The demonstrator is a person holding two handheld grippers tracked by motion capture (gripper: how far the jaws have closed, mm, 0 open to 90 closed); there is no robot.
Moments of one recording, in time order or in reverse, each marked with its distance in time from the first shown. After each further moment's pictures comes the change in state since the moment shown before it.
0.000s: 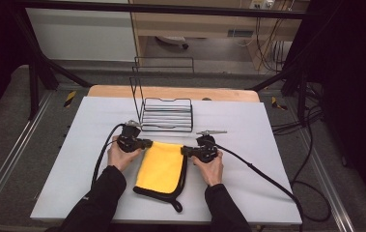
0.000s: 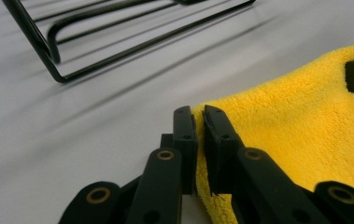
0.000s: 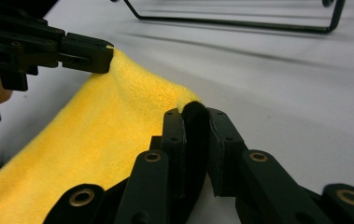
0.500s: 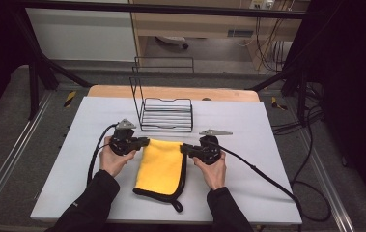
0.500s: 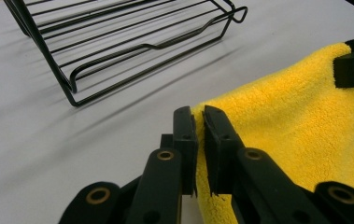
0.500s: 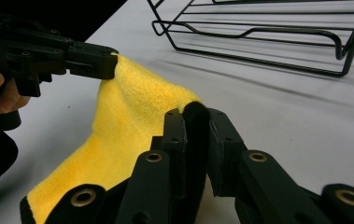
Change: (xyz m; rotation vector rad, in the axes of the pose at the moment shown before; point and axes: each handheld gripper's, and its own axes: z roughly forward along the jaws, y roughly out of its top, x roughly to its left) left arm -0.019 -0.003 -0.038 -0.106 0.012 0.059; right arm 0.019 0.002 -0.027 -0.100 0.061 -0.070
